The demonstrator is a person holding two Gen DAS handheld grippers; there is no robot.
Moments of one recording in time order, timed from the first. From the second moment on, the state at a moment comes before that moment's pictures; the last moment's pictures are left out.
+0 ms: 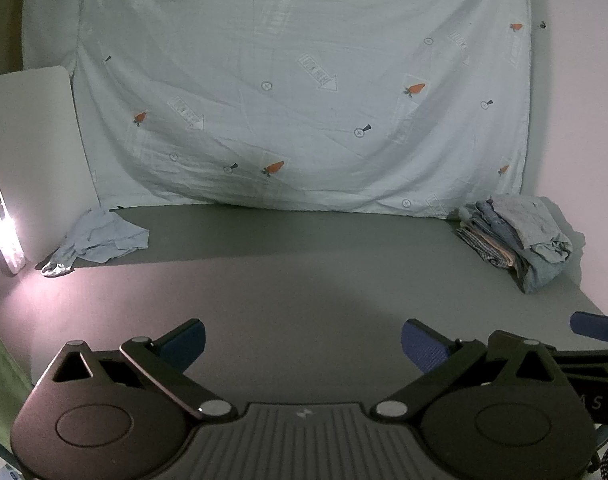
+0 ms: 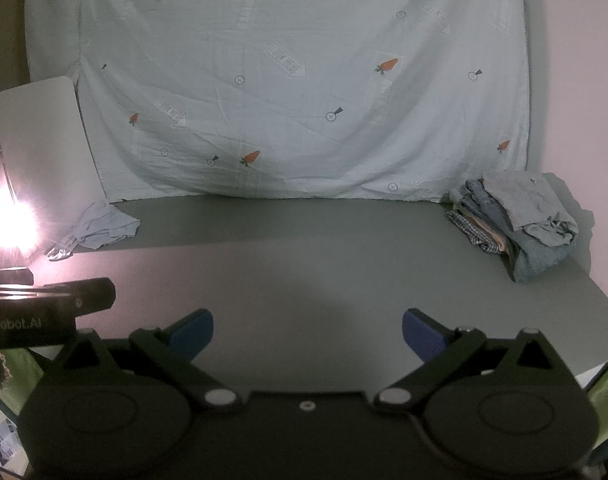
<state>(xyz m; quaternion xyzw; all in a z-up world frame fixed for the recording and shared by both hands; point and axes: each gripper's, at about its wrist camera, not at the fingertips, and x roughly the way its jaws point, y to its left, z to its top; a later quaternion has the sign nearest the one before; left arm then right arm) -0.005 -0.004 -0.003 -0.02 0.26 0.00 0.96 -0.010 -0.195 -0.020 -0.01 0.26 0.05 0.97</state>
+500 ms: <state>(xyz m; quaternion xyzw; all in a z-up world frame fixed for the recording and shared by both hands) -0.008 -0.005 -0.003 -0.02 0.26 0.00 0.96 -0.006 -0.208 -0.022 0.00 0.26 0.06 0.96</state>
